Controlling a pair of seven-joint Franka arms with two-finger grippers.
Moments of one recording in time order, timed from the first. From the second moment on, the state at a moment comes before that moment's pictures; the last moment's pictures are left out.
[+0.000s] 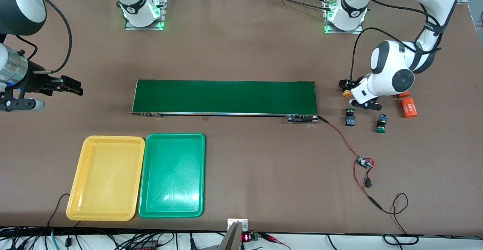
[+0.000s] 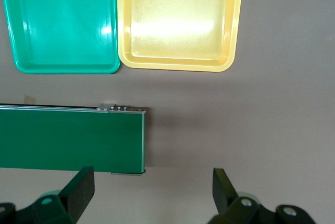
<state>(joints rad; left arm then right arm) 0.15 0.25 -0.20 -2.38 -0.02 2.26 0.11 0.12 0.17 -0.13 -1.57 0.02 1.65 -0.02</state>
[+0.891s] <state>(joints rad) 0.16 0.23 -0.20 -2.48 -0.02 2.37 0.13 0.12 0.17 -0.13 -1.57 0.02 1.65 -0.02</state>
